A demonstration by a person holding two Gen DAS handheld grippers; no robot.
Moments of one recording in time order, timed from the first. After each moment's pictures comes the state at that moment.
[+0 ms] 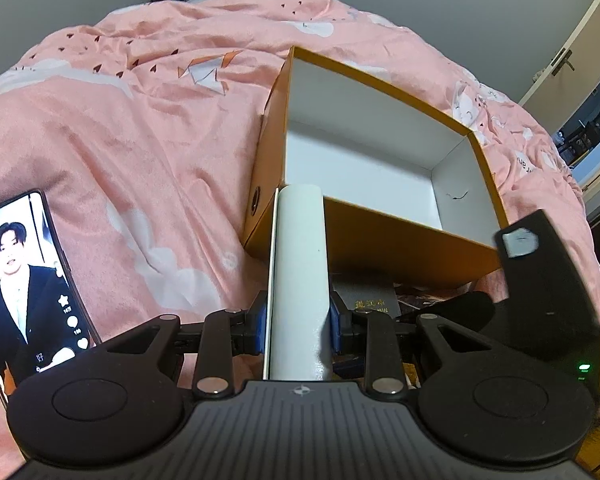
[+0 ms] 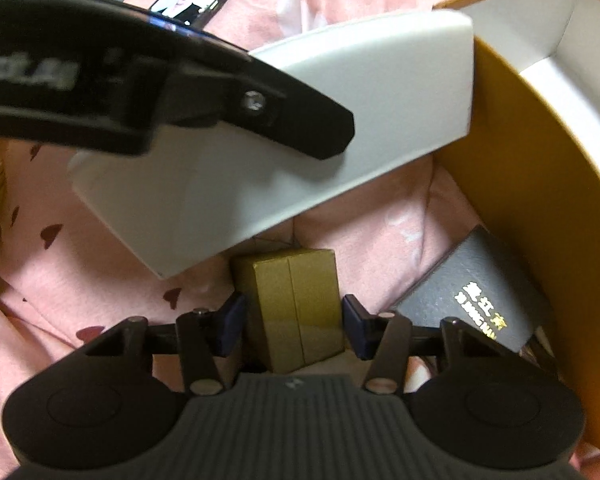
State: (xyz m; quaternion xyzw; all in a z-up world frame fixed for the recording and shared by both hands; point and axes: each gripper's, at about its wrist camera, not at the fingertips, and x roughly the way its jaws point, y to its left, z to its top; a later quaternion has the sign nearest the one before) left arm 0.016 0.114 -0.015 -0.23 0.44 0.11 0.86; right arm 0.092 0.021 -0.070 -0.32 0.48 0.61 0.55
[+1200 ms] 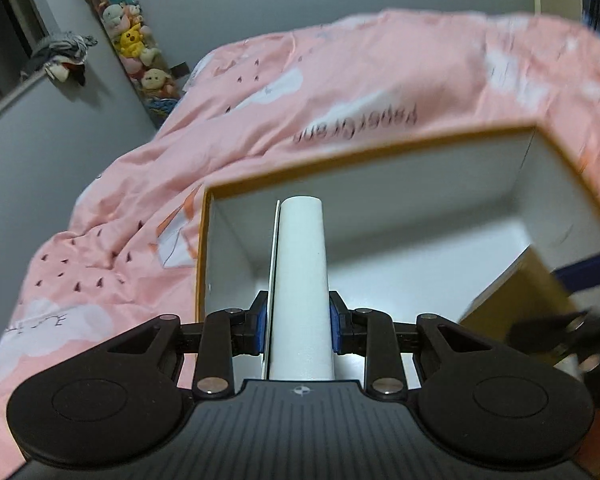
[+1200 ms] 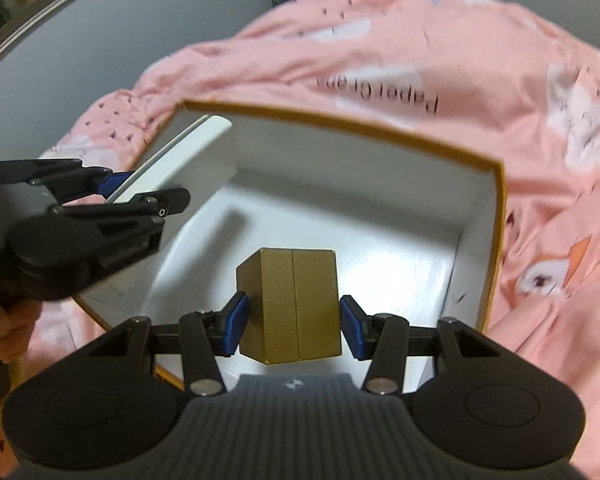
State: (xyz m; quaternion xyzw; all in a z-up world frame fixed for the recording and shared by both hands) left arm 0.210 0.067 -0.043 0.07 0.45 0.20 0.87; right arm 0.275 -0.050 -0.027 -0.12 0.48 0.41 0.77
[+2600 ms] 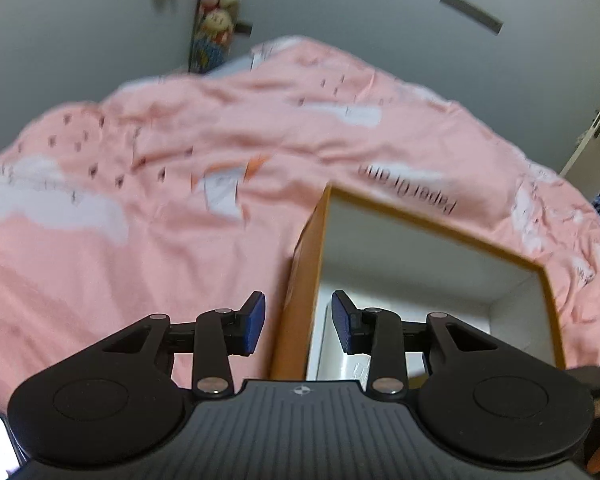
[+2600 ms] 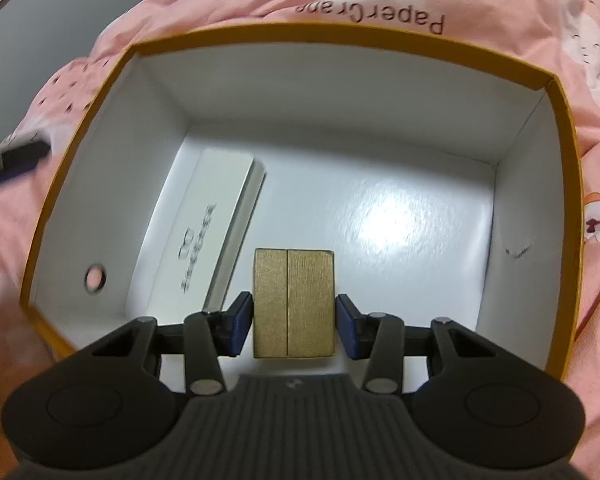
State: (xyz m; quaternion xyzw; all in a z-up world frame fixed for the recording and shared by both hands) left arm 0.136 0.176 -0.013 -0.22 0.37 0.20 0.88; right arm 0.274 -0.007 -0.060 -0.11 0.55 0.35 0.75
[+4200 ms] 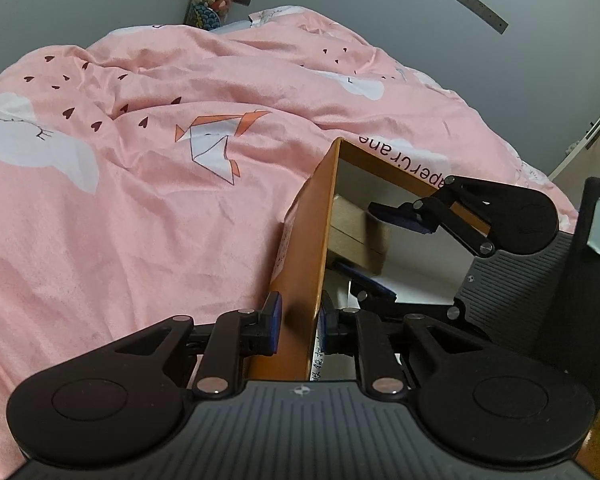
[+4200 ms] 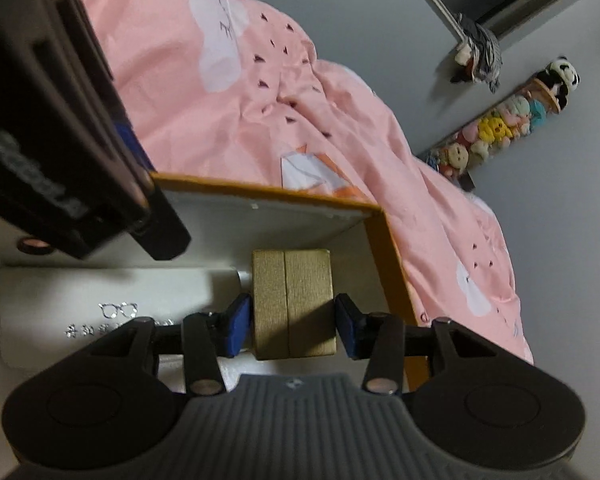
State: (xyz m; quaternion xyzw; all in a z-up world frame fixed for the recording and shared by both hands) left arm 0.142 0.191 -0.050 -0.28 0.37 0.17 0.87; right arm 0.213 0.111 -0.067 -0.53 0.08 0.52 0.67
